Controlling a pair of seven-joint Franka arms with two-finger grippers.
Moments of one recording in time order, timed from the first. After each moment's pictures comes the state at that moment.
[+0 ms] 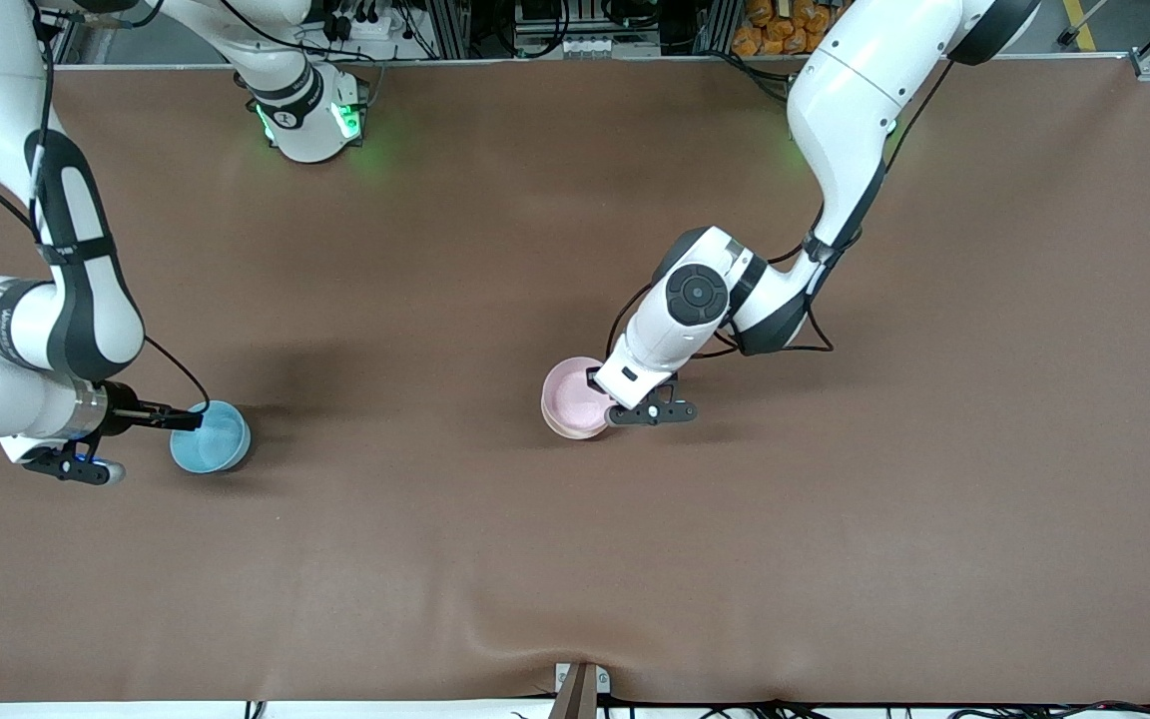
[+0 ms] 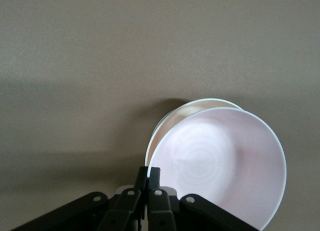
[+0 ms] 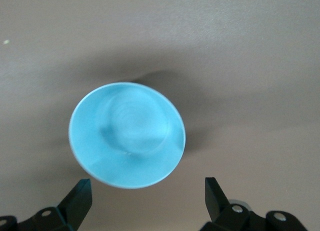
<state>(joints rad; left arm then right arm) -0.44 0.71 -0.27 -1.63 0.00 2.47 -0.73 -0.15 0.54 -0.03 -1.73 0.05 2.09 0.01</state>
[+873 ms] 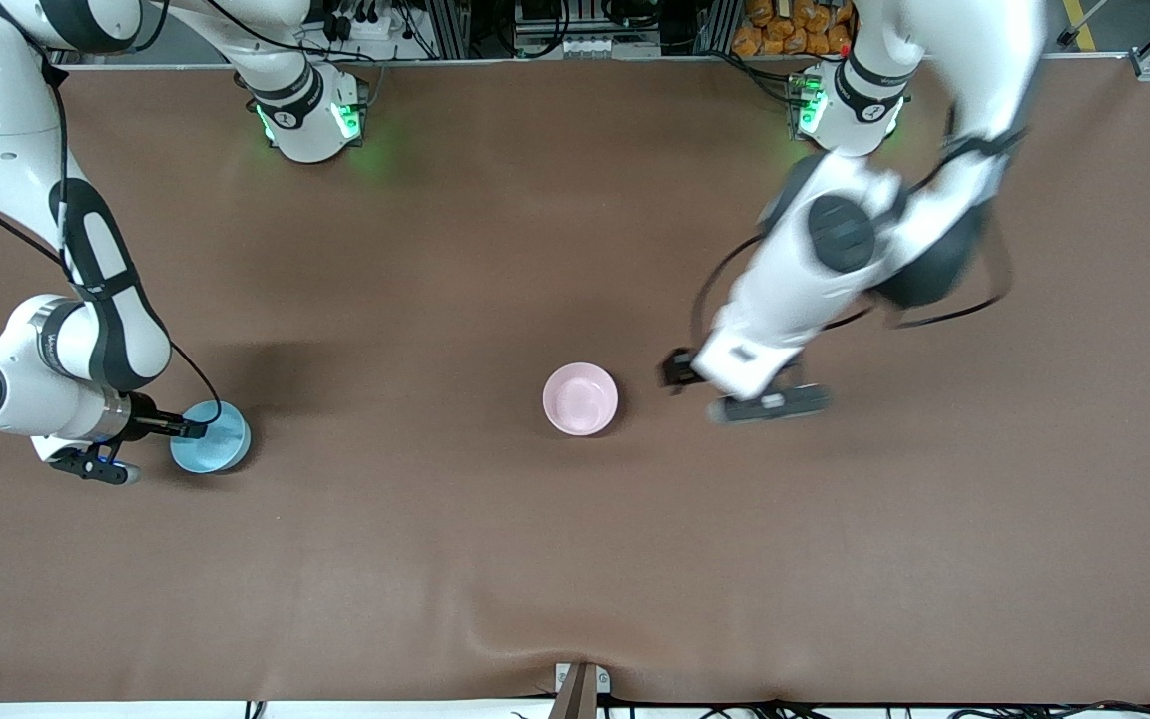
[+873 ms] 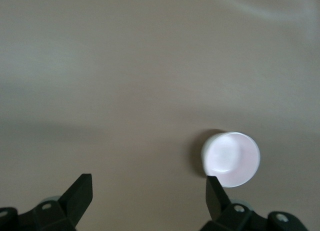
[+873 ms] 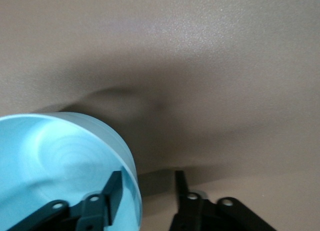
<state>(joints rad) -0.22 0.32 -0.27 -1.58 0.00 1.99 -0.62 -0.20 0.64 -0.03 -1.80 0.08 2.31 -0.02</state>
